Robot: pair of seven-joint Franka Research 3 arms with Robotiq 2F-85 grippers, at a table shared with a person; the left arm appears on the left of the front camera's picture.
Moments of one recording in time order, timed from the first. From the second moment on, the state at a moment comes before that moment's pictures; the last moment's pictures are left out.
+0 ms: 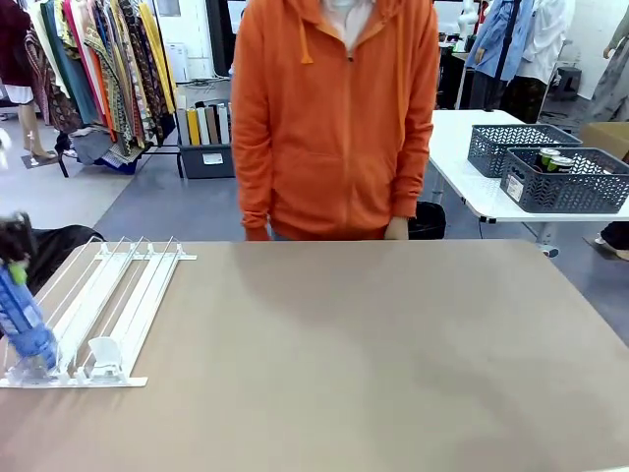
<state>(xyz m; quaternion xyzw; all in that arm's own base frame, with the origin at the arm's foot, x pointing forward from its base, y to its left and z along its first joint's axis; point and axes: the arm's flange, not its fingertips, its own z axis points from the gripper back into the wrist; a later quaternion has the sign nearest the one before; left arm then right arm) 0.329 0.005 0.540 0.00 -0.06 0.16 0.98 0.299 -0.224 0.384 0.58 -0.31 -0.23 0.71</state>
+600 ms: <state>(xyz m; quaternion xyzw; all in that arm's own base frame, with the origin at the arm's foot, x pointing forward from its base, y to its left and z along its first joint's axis) 0.281 0.013 0.626 -0.09 -0.12 0.13 0.98 0.299 -0.224 0.384 0.58 -0.31 -0.23 0.71</state>
